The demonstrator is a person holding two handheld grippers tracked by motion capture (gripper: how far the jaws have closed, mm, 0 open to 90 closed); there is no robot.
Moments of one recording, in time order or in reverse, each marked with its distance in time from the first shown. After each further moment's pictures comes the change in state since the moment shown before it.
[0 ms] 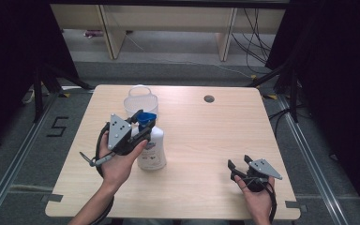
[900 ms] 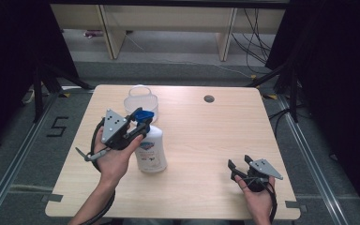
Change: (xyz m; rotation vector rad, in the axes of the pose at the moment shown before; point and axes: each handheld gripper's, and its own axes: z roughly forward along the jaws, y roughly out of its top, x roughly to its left) left arm 0.011 0.010 0.000 0.009 -0.032 -0.064; right arm -0.002 0.000 -0.001 0.002 -0.003 0.003
